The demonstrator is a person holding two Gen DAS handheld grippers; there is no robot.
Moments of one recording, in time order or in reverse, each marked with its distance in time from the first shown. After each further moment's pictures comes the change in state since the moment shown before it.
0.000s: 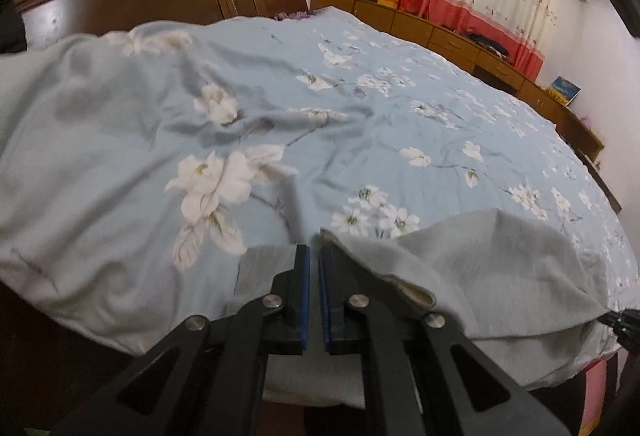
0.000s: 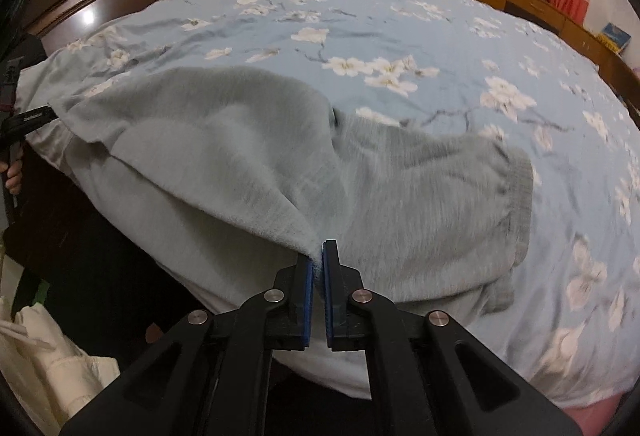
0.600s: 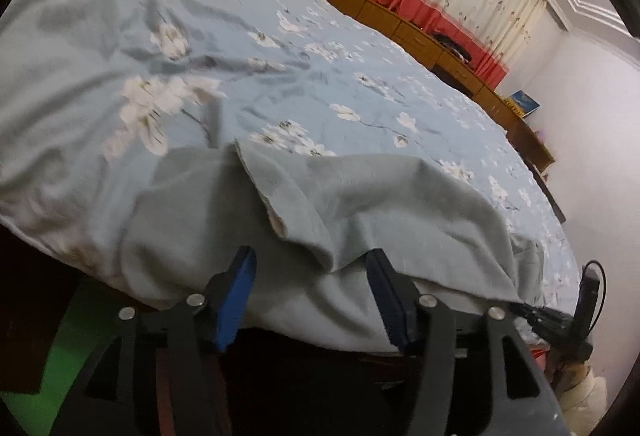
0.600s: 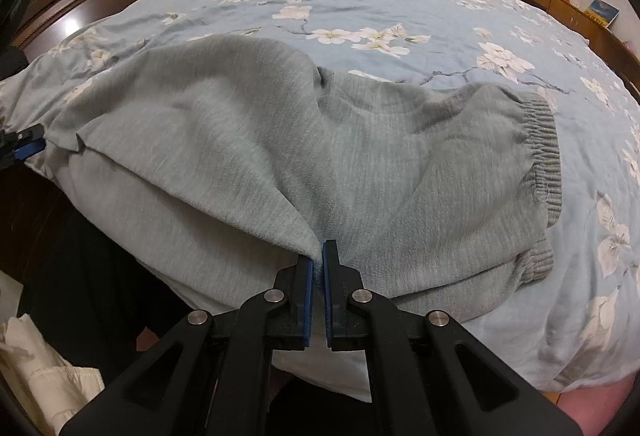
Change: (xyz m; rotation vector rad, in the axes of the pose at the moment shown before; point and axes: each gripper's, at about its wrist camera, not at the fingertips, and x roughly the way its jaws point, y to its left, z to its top) left arm -0.018 -0.030 -0.052 -0.111 0.087 -0.226; right arm 0.029 -0.001 -0.020 0.068 0.005 -0.010
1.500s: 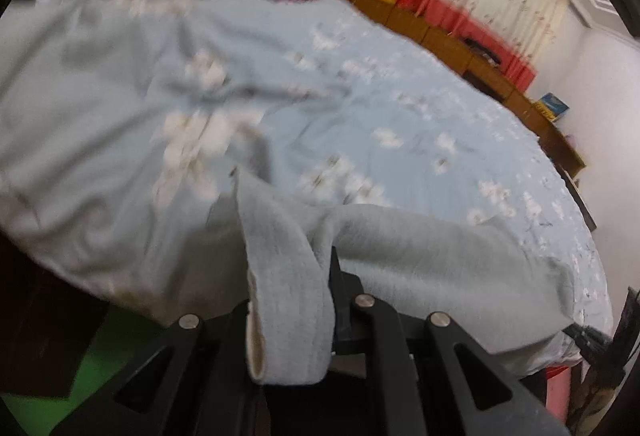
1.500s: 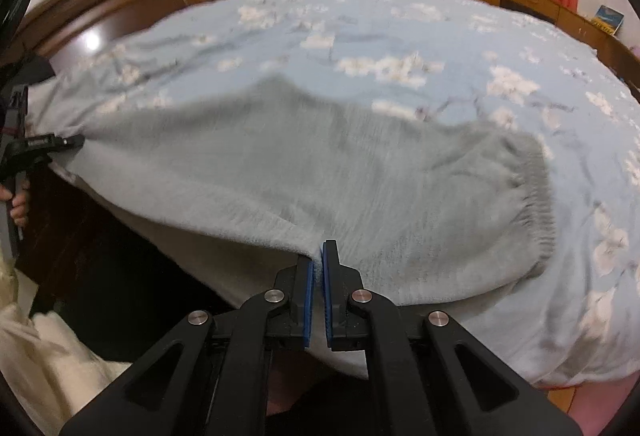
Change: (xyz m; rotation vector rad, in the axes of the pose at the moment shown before) left arm -0.005 0.023 0.024 -0.022 -0.012 0.140; right arm -0.026 0.021 -0.006 -0.014 -0.054 0.057
